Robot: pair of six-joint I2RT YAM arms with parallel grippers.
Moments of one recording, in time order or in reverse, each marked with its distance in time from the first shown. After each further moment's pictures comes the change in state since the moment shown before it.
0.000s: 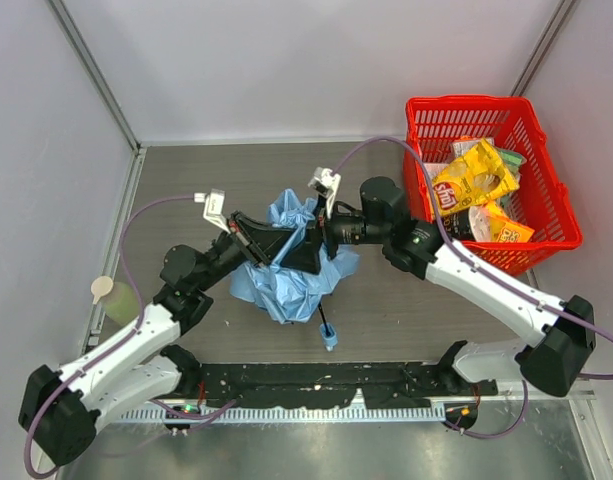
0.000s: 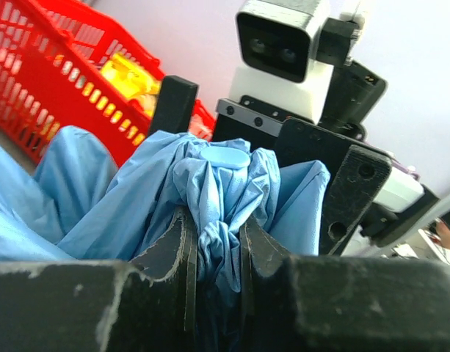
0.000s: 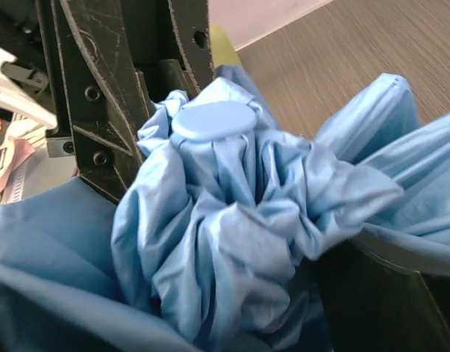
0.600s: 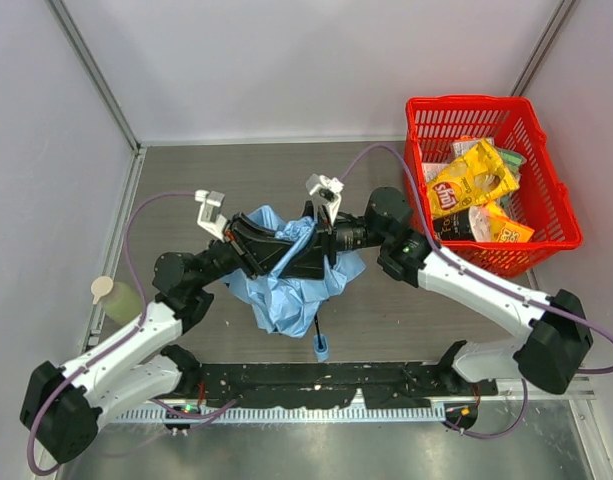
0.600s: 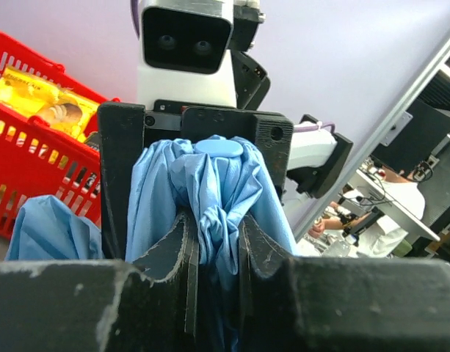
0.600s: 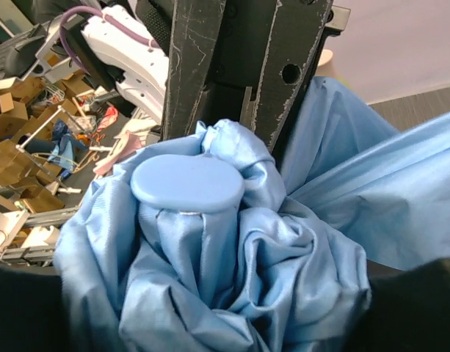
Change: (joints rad) left arm 0.009 0.040 -0.006 0.277 0.245 -0.066; right arm 0.005 0.019 -0.117 0.452 -0.310 0.195
